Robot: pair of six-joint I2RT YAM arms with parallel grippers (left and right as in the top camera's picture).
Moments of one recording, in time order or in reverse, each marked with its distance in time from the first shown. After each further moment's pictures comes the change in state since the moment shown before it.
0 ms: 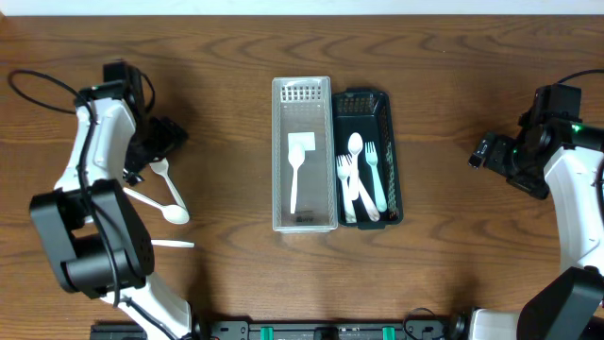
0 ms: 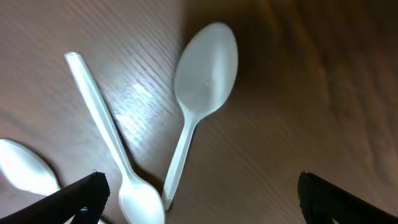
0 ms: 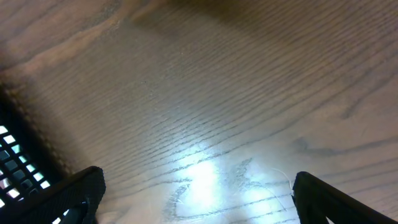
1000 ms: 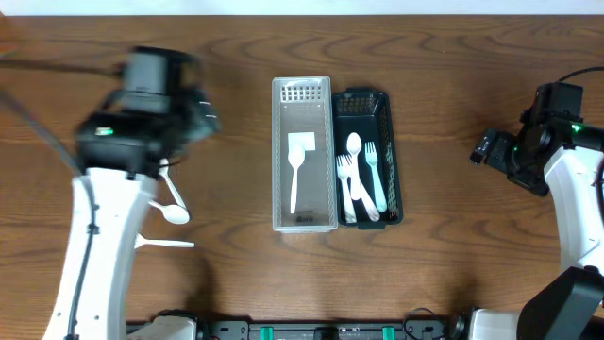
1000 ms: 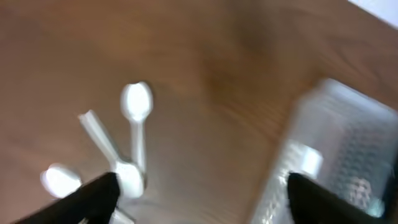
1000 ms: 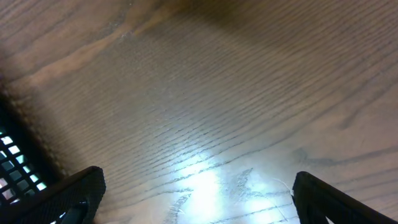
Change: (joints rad) left arm -0.285 -0.506 0.145 -0.139 -0.186 0.042; right arm 0.000 0.000 0.000 0.034 0.008 0.002
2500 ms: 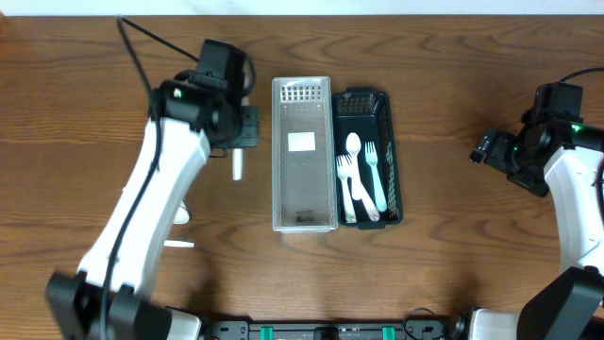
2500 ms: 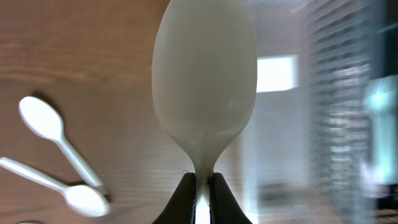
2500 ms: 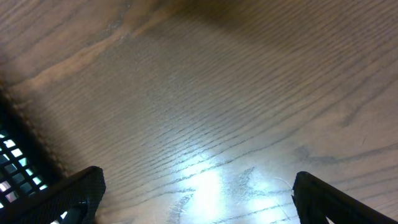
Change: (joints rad) left arm -0.238 0.190 -0.005 0.056 0.175 0.285; right arm 0.000 0.000 0.000 0.000 0.000 0.022
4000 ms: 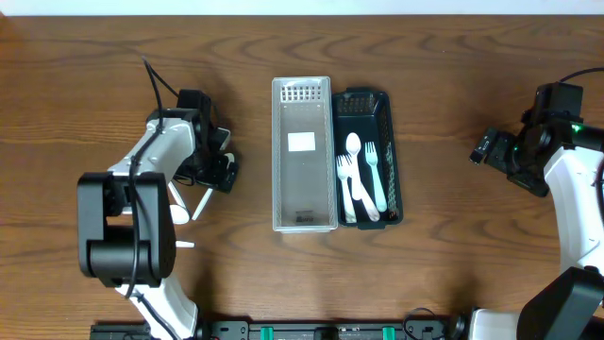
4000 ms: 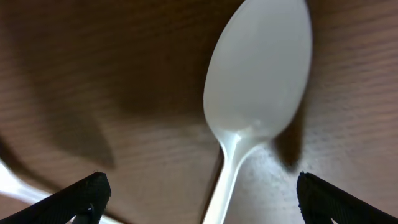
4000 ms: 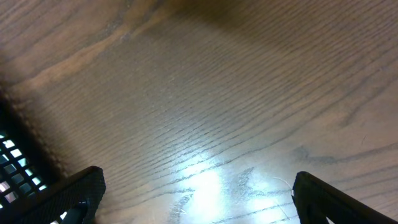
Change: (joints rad) left arm 0.282 0.334 -0.339 0.248 -0.001 0.527; right arm 0.000 0.000 0.000 -0.001 0.001 0.000
